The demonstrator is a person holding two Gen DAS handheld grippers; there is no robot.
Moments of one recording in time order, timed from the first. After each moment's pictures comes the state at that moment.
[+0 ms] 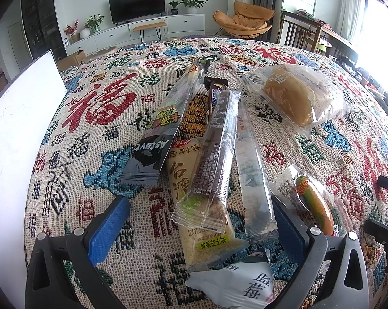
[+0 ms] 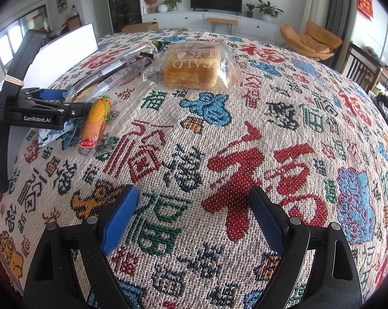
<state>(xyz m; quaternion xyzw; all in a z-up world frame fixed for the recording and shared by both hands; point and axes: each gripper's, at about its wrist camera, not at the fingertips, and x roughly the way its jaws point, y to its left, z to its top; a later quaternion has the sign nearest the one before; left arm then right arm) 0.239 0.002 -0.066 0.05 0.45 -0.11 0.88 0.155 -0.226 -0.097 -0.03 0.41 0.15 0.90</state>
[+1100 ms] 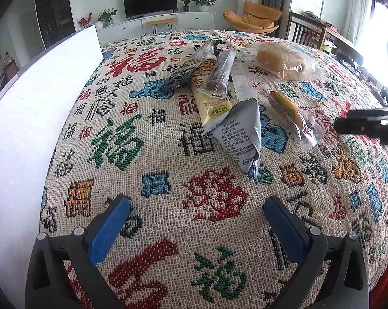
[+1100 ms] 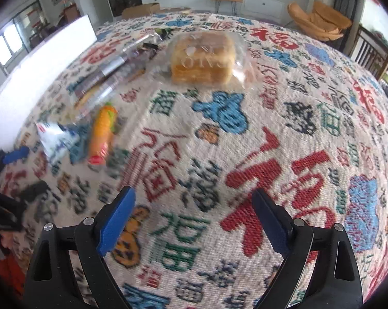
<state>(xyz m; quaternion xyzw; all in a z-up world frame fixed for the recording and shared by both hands) 0.123 0.038 -0.067 0.04 0.46 -0.08 0.88 0.191 -0.205 -0.076 0.00 0.47 0.18 0.86</state>
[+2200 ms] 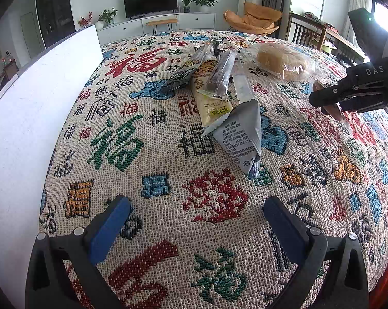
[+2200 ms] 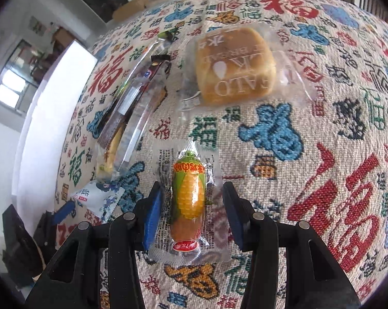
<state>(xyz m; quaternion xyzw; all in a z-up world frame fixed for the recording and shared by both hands) 0.123 0.038 -0.067 0.04 0.46 -0.08 0.88 0.240 -0.193 -0.071 0.14 0.55 0.20 0.80</state>
